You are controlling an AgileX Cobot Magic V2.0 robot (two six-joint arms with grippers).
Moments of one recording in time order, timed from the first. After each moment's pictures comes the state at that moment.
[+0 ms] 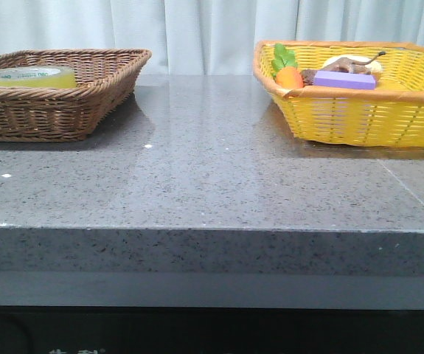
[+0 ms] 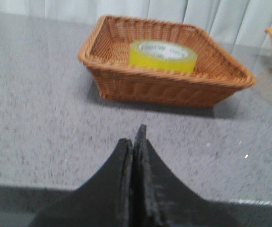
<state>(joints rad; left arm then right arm) -0.07 -0.01 -0.07 -0.09 0.32 -0.05 0.09 0.25 -0.34 0.24 0.24 -0.14</state>
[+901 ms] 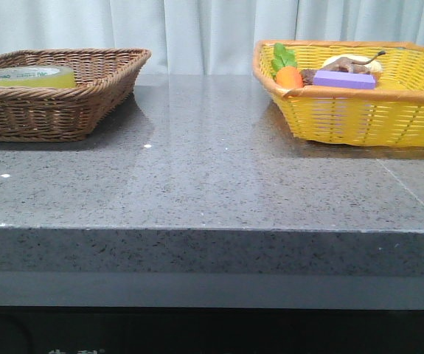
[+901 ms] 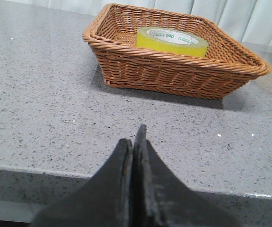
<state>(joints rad) -0.07 -0.01 0.01 -0.08 0.22 -0.07 0.09 0.25 -0.34 0.24 0.25 -0.14</state>
